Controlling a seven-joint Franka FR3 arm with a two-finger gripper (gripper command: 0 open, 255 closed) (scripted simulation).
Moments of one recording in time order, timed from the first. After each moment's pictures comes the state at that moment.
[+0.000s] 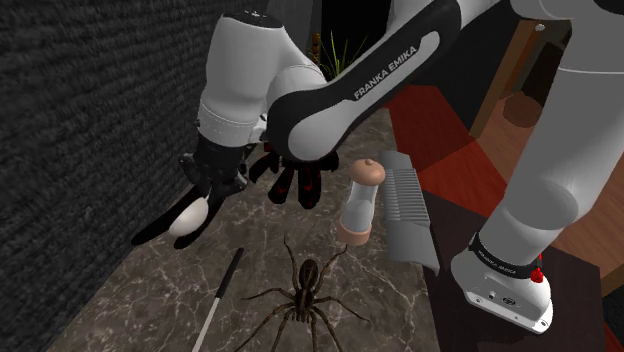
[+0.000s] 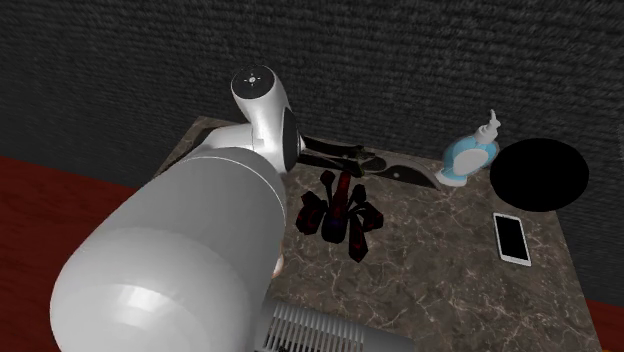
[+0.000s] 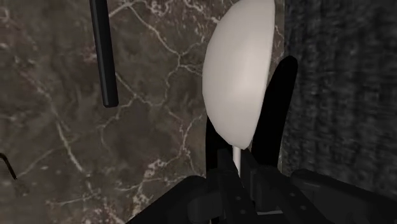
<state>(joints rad) -0.22 0.19 0.92 -2.08 -0.32 2.59 1.94</state>
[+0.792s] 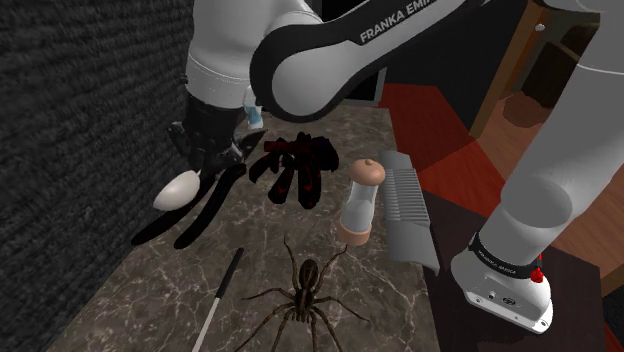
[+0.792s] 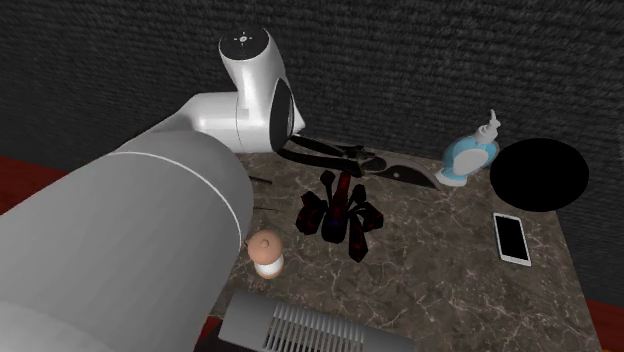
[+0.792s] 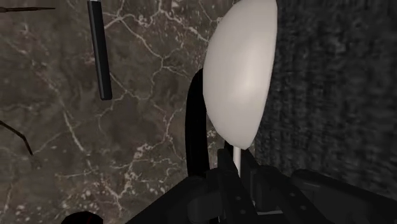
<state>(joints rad) -0.28 0.09 0.98 -2.00 -0.15 2.46 1.82</state>
